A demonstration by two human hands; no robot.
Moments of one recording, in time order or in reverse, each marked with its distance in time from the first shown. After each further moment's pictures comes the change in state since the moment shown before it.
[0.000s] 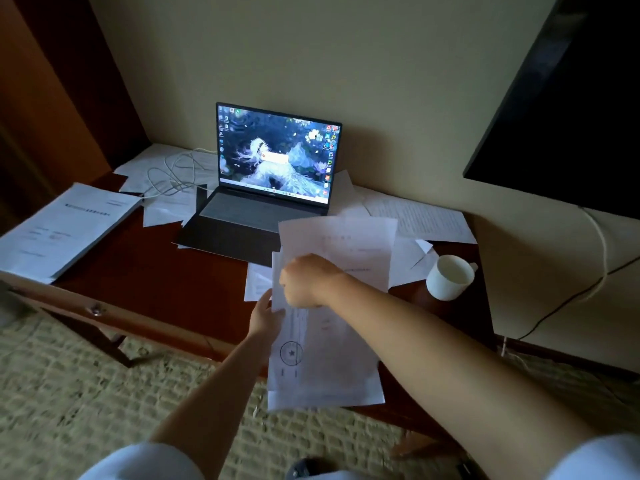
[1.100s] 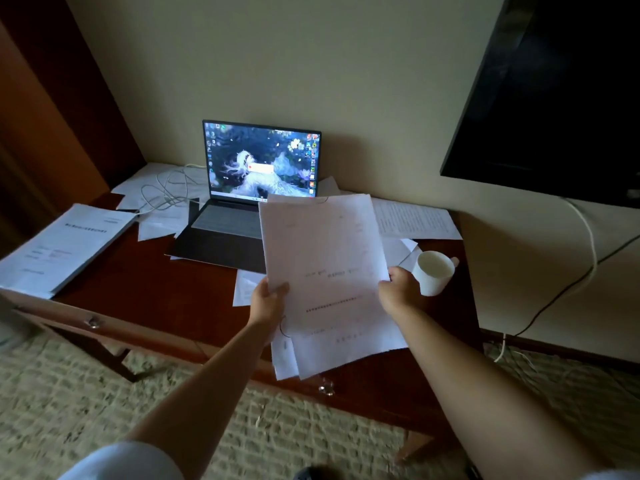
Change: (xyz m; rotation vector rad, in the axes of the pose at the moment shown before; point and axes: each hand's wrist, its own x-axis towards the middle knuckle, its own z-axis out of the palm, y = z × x) left_hand -0.051 0.056 0.033 -0.049 0.007 0.208; right_hand -0.088 0.114 0.101 0.967 0.586 1.022
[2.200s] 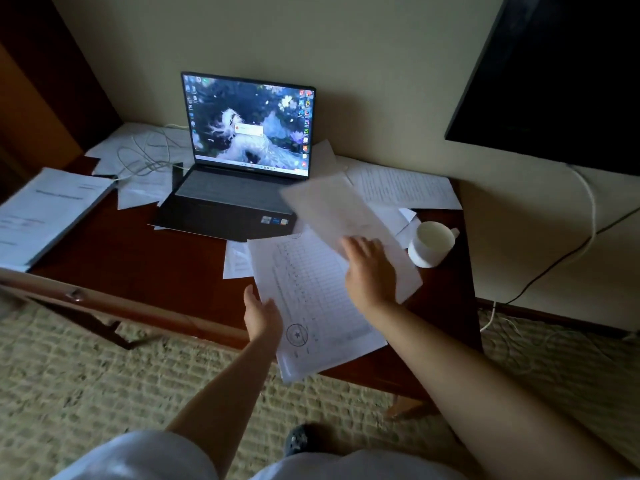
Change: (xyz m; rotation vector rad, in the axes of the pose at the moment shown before) left_hand -0.004 -0.083 0.013 0.157 0.299 -0.173; right_hand -0.039 -0.011 0.022 -0.453 0.200 -0.756
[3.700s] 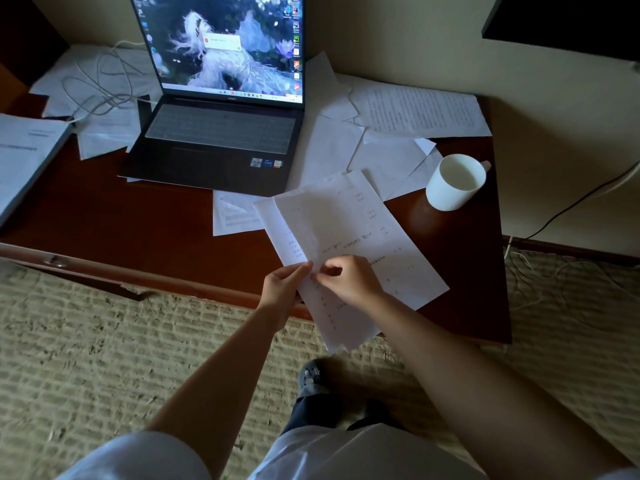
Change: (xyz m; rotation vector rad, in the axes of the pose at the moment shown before) left_hand 0.007 -0.028 0.013 -0.320 -0.517 -0.273; right_hand -0.054 0.004 0.089 0.578 -0.580 0.355
